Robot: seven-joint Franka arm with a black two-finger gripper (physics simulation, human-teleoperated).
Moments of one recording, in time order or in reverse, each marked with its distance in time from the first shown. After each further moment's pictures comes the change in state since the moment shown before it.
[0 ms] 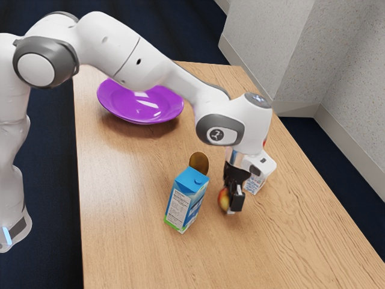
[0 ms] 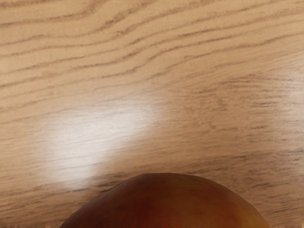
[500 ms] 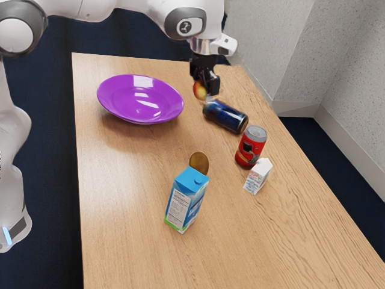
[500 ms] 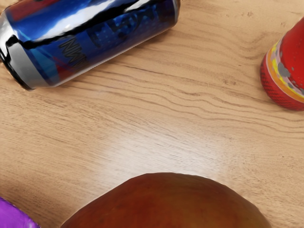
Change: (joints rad) arm -0.048 -0.287 0.492 0.017 0.094 -0.160 0.005
